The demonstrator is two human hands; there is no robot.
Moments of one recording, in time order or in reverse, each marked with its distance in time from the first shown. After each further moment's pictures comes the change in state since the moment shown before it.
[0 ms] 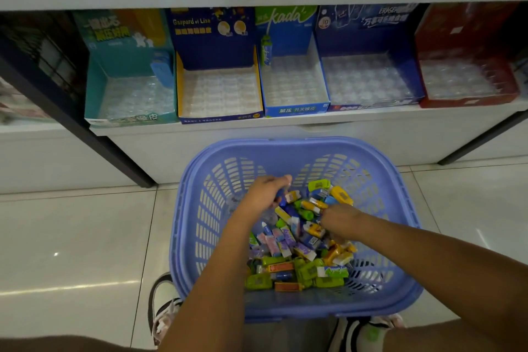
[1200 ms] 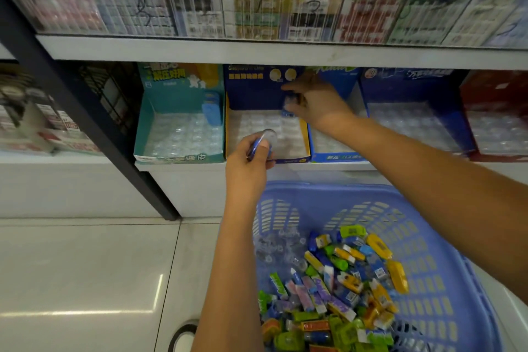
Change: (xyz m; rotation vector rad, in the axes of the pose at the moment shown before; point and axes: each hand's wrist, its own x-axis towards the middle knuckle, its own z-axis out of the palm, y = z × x) left_hand -0.025 0.107 -0.100 -0.292 0.520 0.431; right_hand -0.014 0.040 -0.305 0.571 1.068 0.161
